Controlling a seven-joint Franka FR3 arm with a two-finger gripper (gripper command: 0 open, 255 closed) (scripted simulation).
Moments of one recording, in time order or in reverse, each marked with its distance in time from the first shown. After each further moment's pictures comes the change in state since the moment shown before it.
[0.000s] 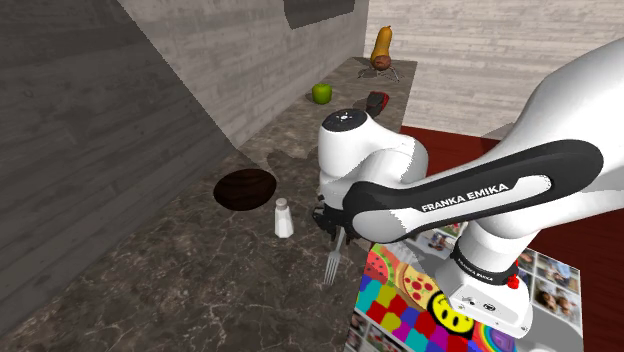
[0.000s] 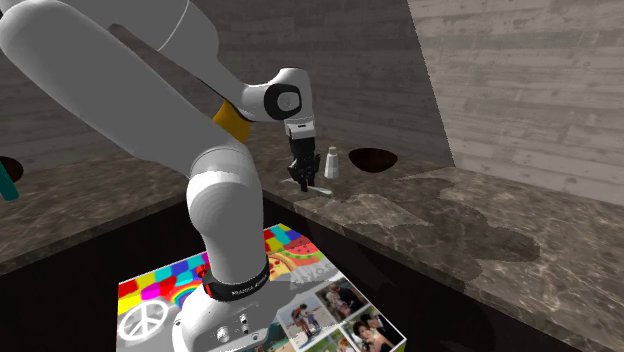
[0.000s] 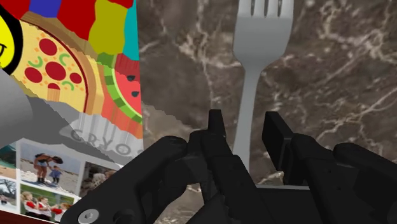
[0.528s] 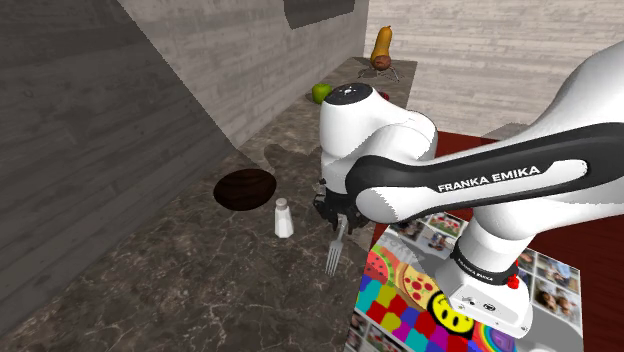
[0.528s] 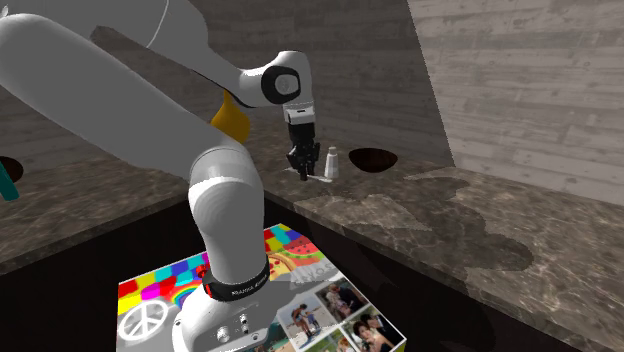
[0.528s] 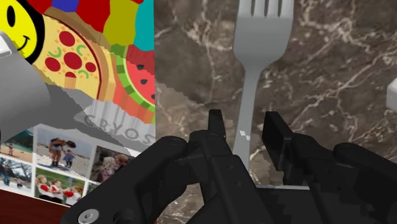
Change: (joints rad) arm 0.043 -0.095 -0.099 0.038 -0.031 -0.141 -0.014
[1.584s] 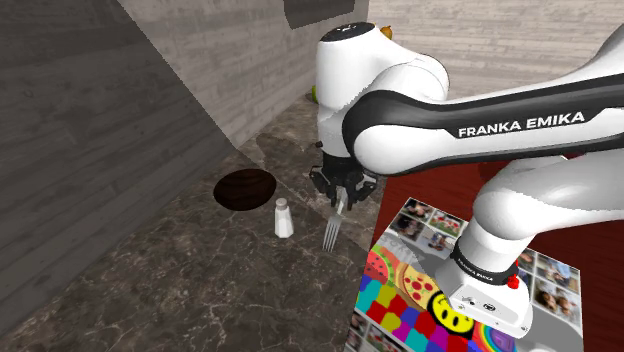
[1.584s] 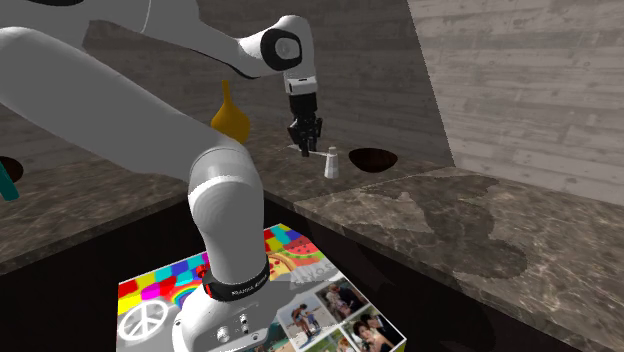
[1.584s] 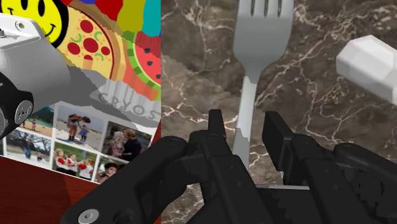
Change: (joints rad) arm -0.009 -0.069 -0.124 0.141 -0.086 -0.212 -0.014
